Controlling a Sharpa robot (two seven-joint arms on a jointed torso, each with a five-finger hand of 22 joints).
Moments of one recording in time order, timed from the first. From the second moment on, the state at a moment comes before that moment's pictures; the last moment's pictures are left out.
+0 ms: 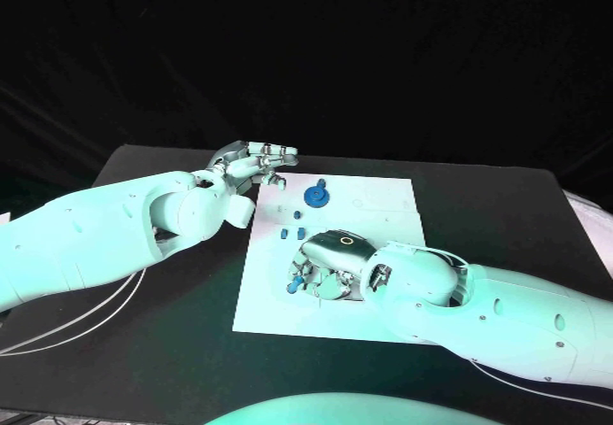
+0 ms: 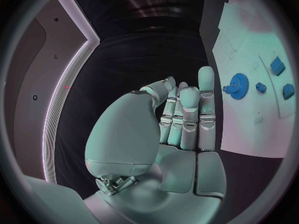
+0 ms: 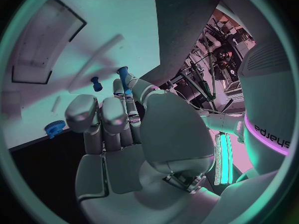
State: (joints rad) left arm 1.22 -0.82 -0.01 1.46 -0.02 -0.25 0.24; left_hand 1.40 -0.14 0.49 0.00 0.08 1.06 0.17 0.13 0.07 1.13 0.11 0.21 0.08 1.27 0.01 1.10 0.69 0.17 1.21 0.12 0.58 0.88; right arm 1.04 -0.64 -0.03 1.73 -1.70 -0.20 -0.18; right_hand 1.37 -0.06 0.45 -0.02 0.06 1.14 0.12 0.12 0.11 1.20 0.05 0.20 0.08 1.47 -0.03 1.13 0.94 0.13 1.33 0.07 1.24 0.88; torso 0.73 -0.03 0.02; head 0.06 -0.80
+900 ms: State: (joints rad) left arm 1.22 -0.83 -0.01 1.46 -0.02 -0.25 0.23; left_hand 1.40 -0.14 0.48 0.00 0.08 1.05 0.18 0.13 0.07 1.12 0.10 0.22 0.08 1.27 0.01 1.10 0.69 0.17 1.21 0.12 0.58 0.88; right arm 1.03 -0.73 -0.03 1.82 -1.74 -0.30 -0.20; right_hand 1.31 -0.13 0.30 0.00 0.13 0.93 0.16 0.08 0.07 1.00 0.10 0.20 0.07 1.46 0.01 1.06 0.84 0.13 1.27 0.11 1.16 0.74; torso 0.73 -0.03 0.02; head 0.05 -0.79
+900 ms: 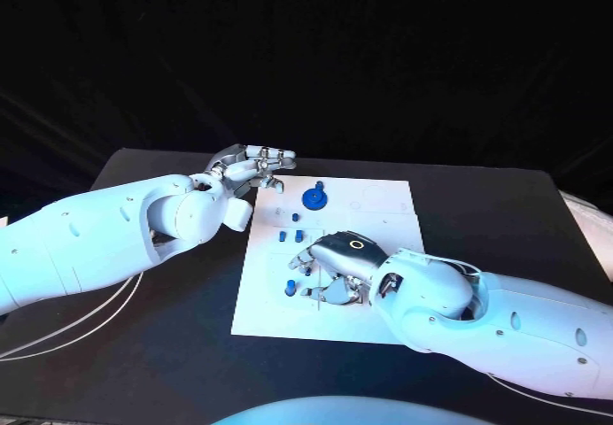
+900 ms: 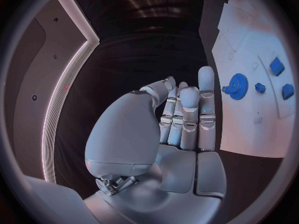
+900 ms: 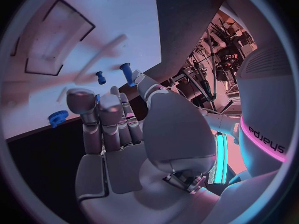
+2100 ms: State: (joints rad) left arm 1.22 -0.84 -0.02 1.47 -0.02 -0.25 0.23; left_hand 1.40 -0.14 0.48 0.00 0.08 1.05 0.18 0.13 0.07 1.12 0.10 0.22 0.08 1.27 0.01 1.10 0.69 0.17 1.21 0.12 0.58 0.88; right arm 1.05 -1.12 -0.05 1.96 -1.48 -0.30 -0.51; right_hand 1.20 -0.10 0.02 0.23 0.36 1.04 0.11 0.20 0.11 1.31 0.02 1.08 0.97 1.47 -0.05 1.39 1.26 0.10 1.40 0.05 1.36 1.08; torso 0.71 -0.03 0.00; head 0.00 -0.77
